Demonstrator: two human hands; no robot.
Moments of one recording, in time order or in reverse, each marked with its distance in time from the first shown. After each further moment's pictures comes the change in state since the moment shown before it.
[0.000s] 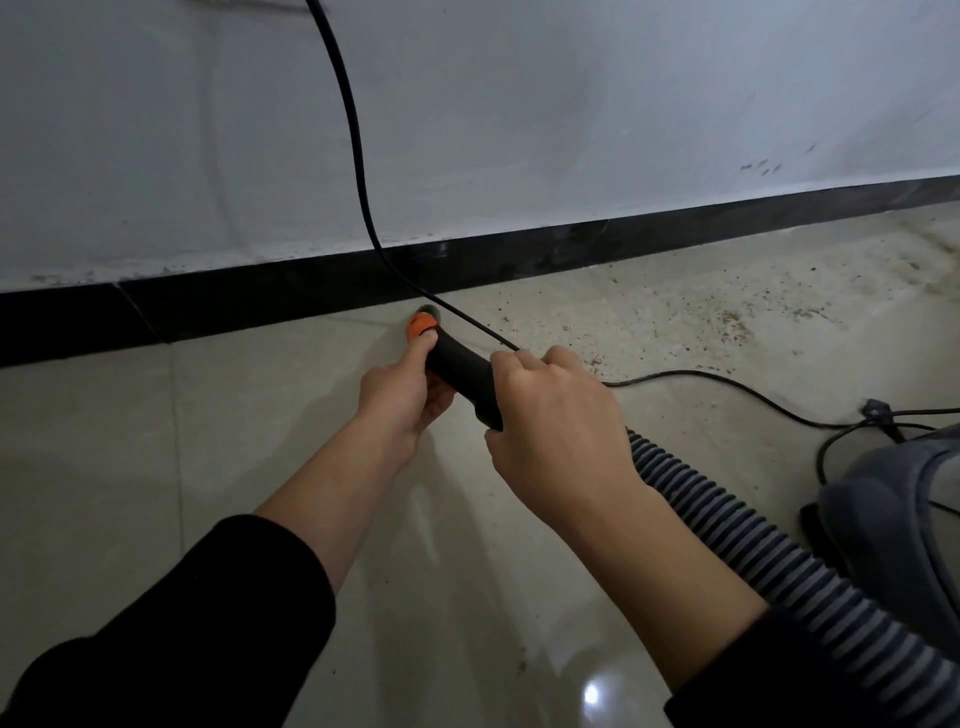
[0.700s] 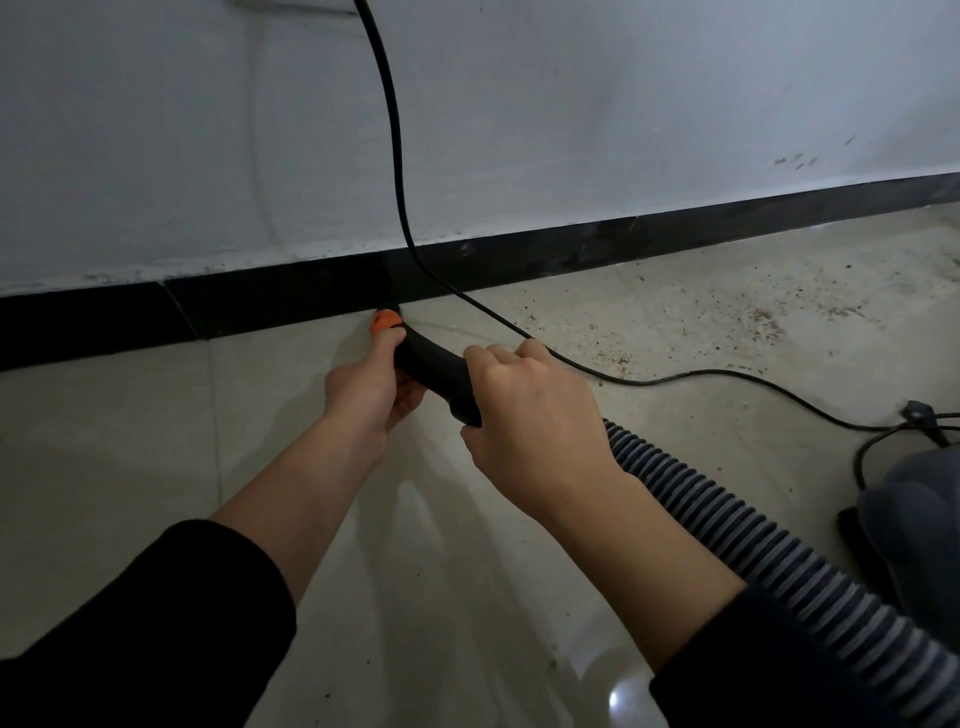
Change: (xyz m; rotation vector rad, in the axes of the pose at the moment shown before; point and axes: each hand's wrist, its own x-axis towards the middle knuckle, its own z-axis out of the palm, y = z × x) left_hand 0.006 0.015 -0.046 -0.024 0.126 0.066; right_hand 0.010 -0.029 -0.001 0.137 -0.046 -0.133
